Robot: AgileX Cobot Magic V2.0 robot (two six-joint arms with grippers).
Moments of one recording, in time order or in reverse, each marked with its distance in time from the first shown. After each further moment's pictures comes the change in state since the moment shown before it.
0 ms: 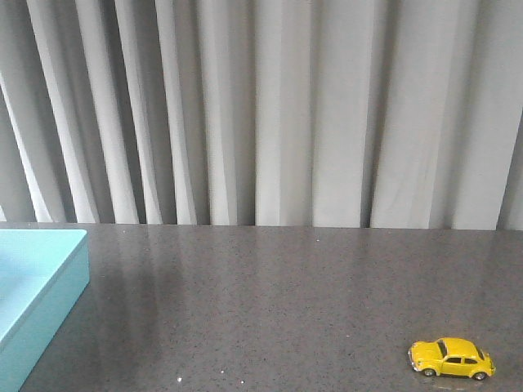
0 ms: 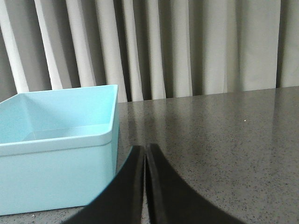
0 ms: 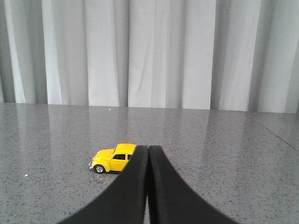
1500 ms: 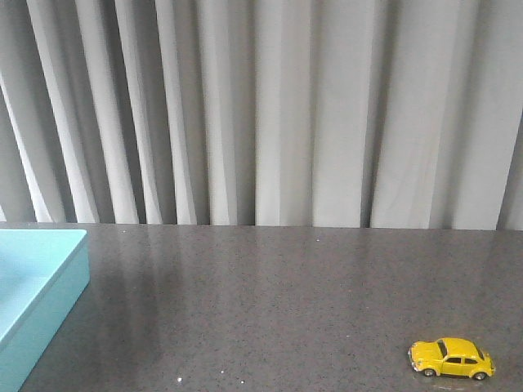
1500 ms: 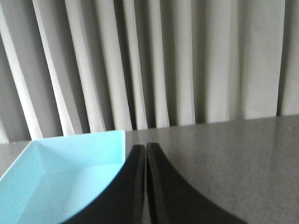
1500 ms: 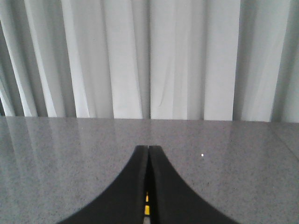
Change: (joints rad) left arm 0.000 0.423 -0.655 0.000 0.316 0.007; right arm 0.000 0.414 -0.653 0.073 0.390 -0.007
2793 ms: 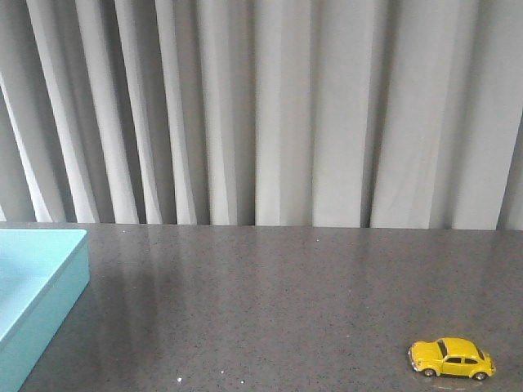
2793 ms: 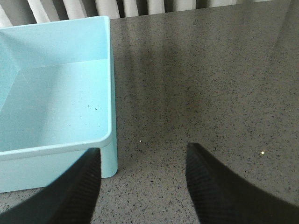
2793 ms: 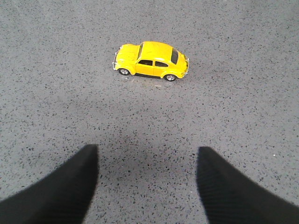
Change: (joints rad) left arm 0.000 0.231 -0.034 0.000 0.240 0.000; right arm 0.000 0.355 -0.043 -0.074 0.306 0.010
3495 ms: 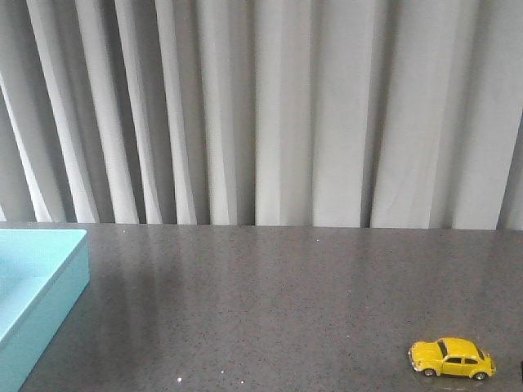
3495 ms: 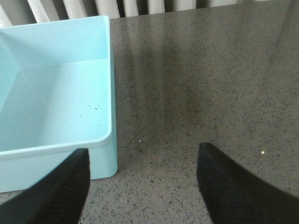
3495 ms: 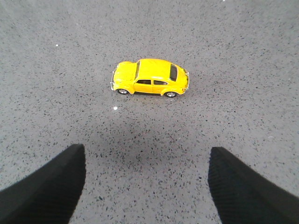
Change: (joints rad) left arm 0.000 0.000 0.000 0.000 0.001 0.000; right arm 0.000 0.208 -0.161 0.000 0.015 0.081
